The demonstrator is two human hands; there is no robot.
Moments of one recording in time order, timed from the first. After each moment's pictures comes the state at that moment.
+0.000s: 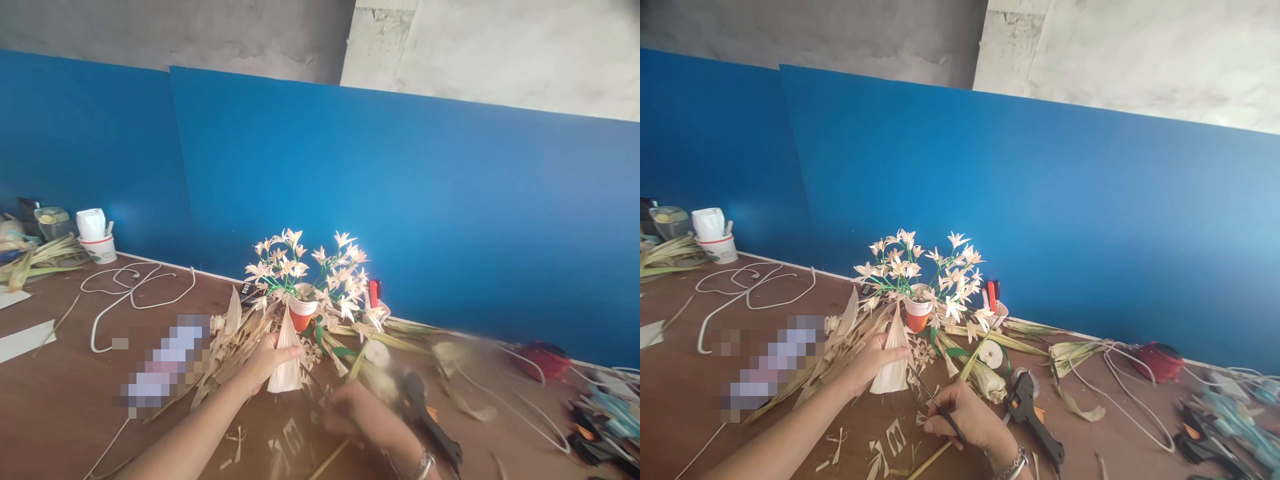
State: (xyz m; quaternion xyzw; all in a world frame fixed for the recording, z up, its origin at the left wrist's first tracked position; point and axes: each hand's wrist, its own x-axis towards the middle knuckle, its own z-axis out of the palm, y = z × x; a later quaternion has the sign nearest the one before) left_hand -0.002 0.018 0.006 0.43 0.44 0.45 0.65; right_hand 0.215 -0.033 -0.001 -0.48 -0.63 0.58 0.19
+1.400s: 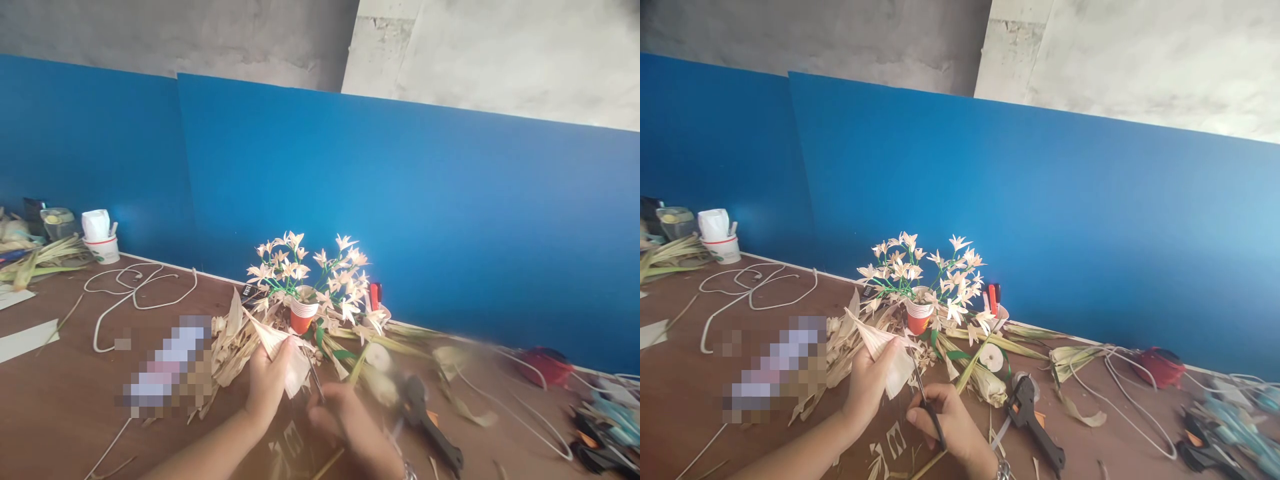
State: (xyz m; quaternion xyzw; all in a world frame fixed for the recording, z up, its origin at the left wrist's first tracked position) left_hand 0.027 -0.014 0.014 0.33 0.48 0.66 0.47; right_hand 0.180 -0.045 0.002 -0.49 -0.56 0.60 0.30
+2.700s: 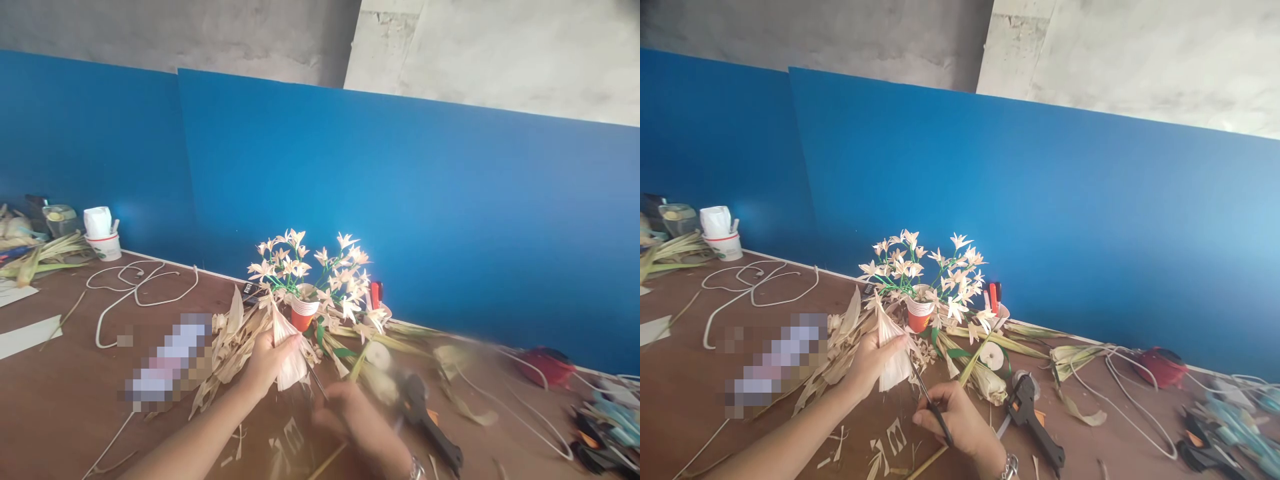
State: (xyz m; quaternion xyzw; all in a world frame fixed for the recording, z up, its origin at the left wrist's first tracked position) left_hand 0.010 0.005 0.021 0.44 0.47 0.57 0.51; right_hand 0.193 -0.040 0.002 -0.48 -0.66 0.52 0.26
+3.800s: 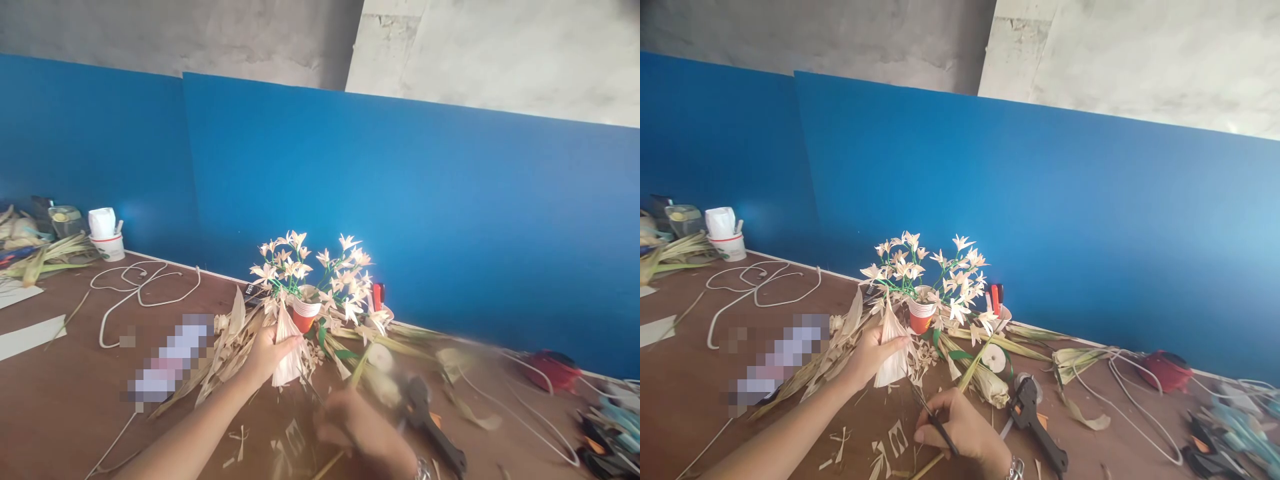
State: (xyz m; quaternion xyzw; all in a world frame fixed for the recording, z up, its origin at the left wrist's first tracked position) left_hand -0.004 0.017 0.023 0.52 0.48 0.52 0.48; right_hand 0.201 -0.038 0.004 -0.44 -0.67 0.57 0.18
